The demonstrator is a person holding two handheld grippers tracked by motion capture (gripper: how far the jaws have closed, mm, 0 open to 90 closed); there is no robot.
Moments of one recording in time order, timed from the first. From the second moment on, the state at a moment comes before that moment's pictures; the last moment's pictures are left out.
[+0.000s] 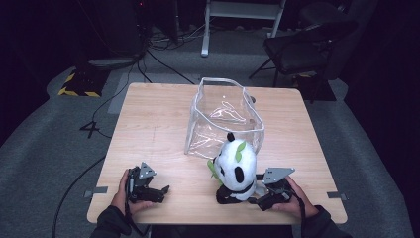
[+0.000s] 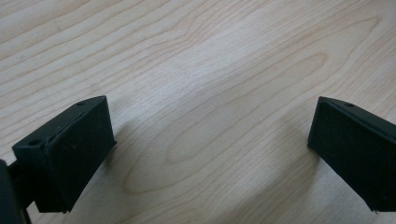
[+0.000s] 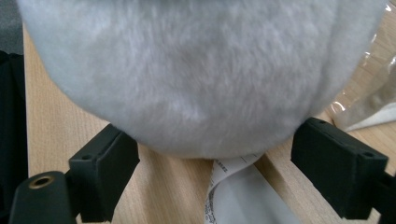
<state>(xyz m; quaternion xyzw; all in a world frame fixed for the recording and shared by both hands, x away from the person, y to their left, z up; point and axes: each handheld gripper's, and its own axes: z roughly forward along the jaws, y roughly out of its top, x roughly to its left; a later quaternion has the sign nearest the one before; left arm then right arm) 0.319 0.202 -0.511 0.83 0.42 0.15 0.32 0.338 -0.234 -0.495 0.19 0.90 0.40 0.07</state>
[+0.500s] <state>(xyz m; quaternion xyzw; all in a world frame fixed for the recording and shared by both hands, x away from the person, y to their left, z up) 0.319 0.188 -0.510 0.84 0.41 0.15 0.32 0.320 -0.238 -0.477 0.20 0.87 0.44 0.10</state>
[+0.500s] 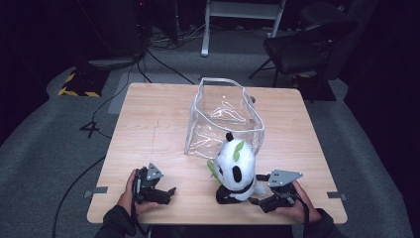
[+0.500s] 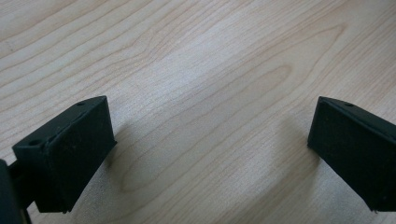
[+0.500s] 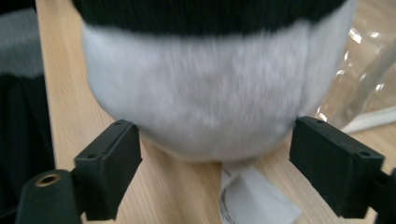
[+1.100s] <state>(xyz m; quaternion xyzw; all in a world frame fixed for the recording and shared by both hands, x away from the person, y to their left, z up) 0.319 0.189 -0.510 0.84 0.41 0.15 0.32 0.320 -0.214 -0.478 0.21 0.86 0.45 0.11</state>
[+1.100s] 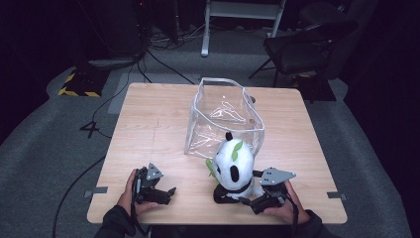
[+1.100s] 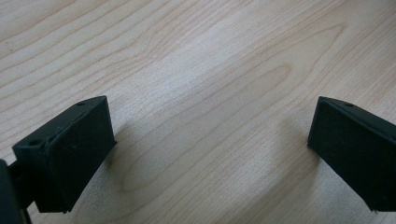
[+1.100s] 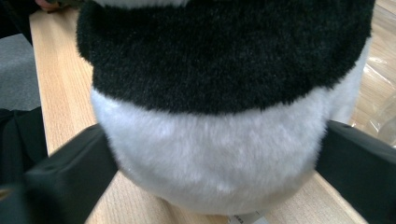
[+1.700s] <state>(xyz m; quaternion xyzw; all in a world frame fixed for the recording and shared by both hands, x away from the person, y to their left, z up) 0.319 0.188 -0.511 0.84 0.41 0.15 0.32 0.309 -0.258 -0.477 0.20 0.86 0.45 0.12</state>
